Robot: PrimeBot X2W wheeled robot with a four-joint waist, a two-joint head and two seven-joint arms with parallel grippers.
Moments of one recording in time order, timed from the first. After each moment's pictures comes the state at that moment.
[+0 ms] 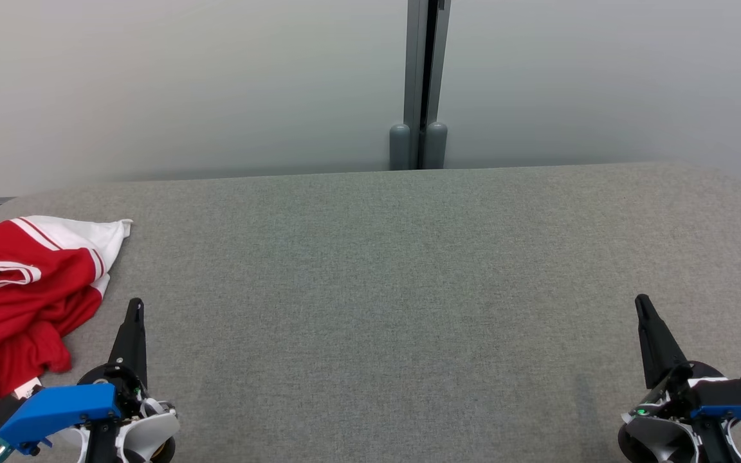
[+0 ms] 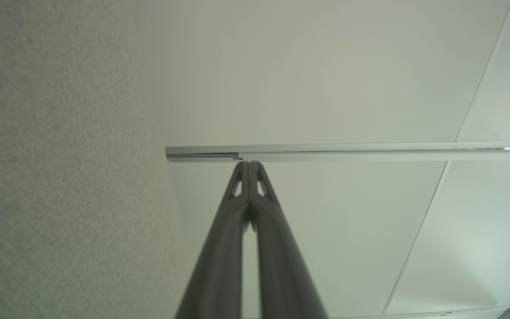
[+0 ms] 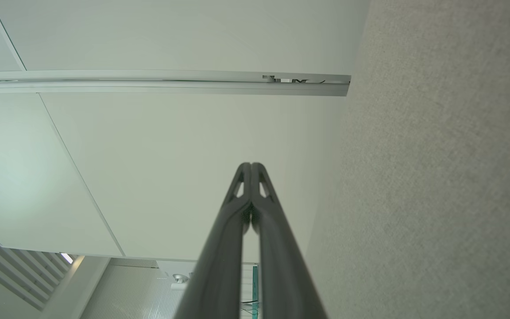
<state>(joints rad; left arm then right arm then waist) -0.10 0.05 0.11 0.25 -1.61 -0.13 0.11 -0.10 -0.05 -0.11 0.24 1.61 0.13 0.11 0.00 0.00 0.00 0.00</state>
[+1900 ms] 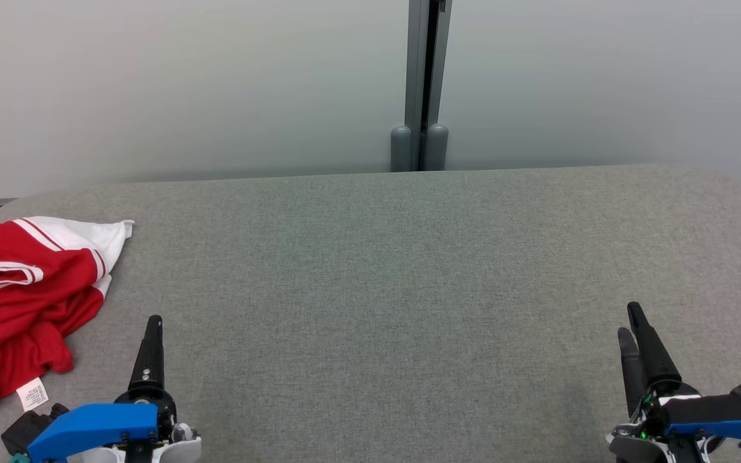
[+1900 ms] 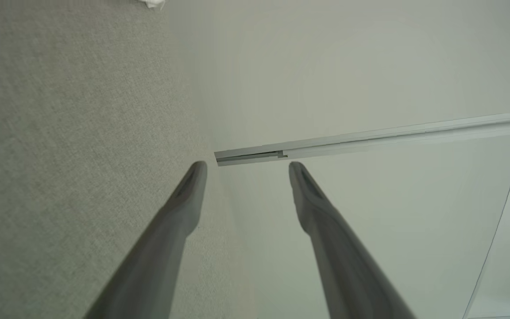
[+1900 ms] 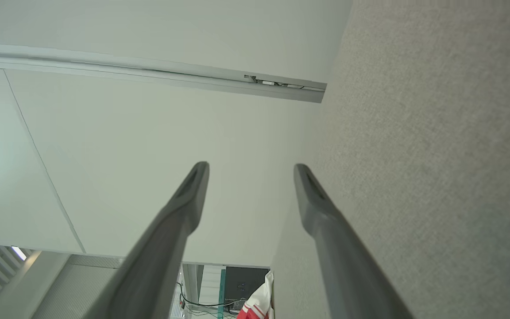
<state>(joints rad) -0.05 0.04 0.05 0.24 -1.45 -0.08 0.02 -0.06 -0.04 -0.05 0.24 1.51 0.13 0.02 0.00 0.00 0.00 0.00</state>
